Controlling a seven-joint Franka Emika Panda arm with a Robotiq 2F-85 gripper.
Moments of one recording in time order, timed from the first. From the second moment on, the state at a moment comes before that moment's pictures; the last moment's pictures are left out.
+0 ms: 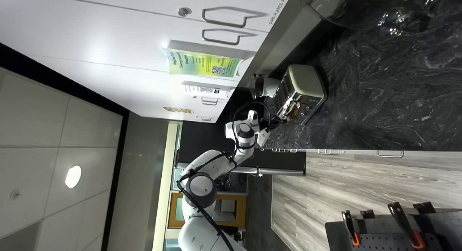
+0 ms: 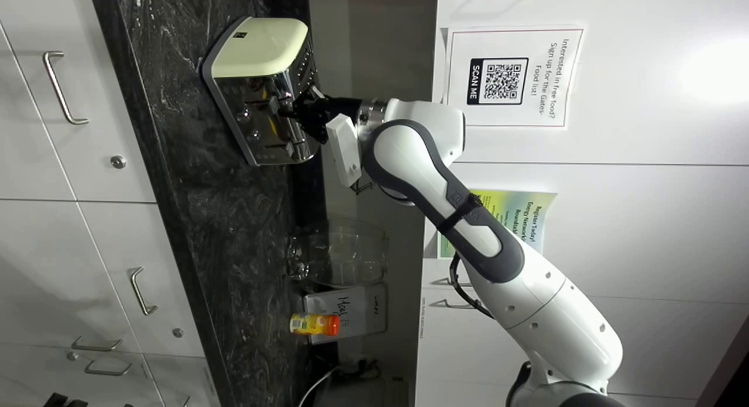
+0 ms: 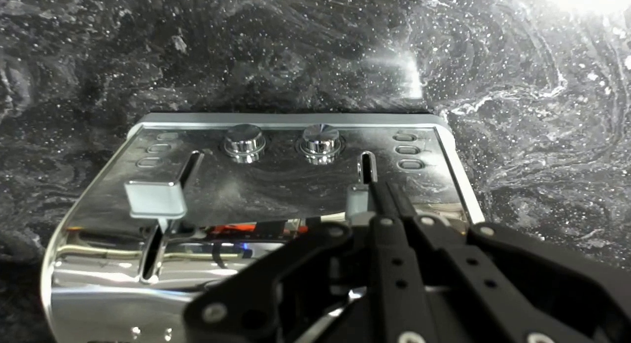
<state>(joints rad) 0.35 0.64 0.00 -1.67 -0.22 2.55 0.44</state>
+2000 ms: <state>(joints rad) 0.35 0.88 -0.02 -1.40 -0.12 2.40 0.44</state>
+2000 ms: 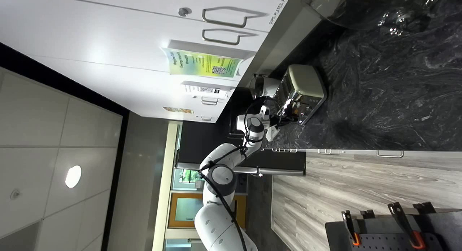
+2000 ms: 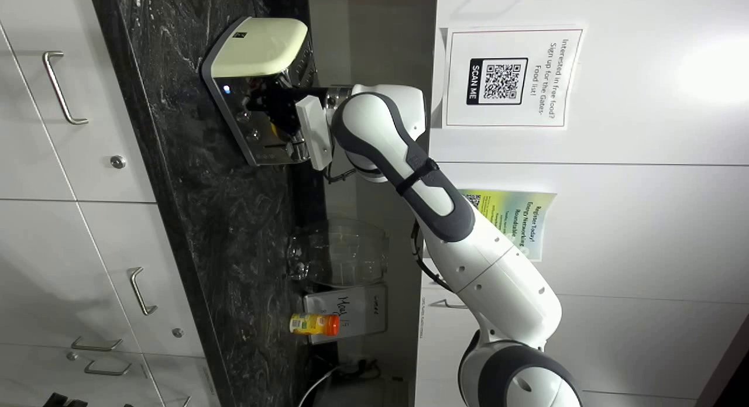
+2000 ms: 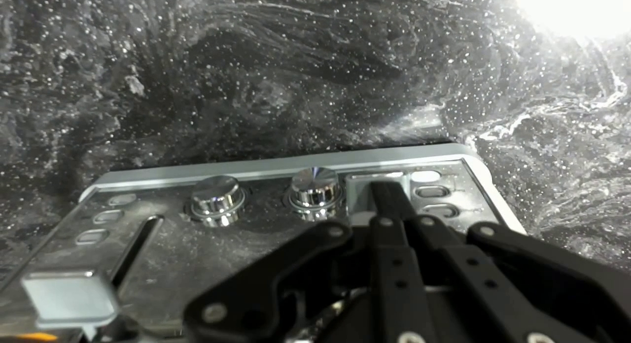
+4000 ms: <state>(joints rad) 0.40 0.35 -0.01 -1.84 -0.15 2.46 0.63</state>
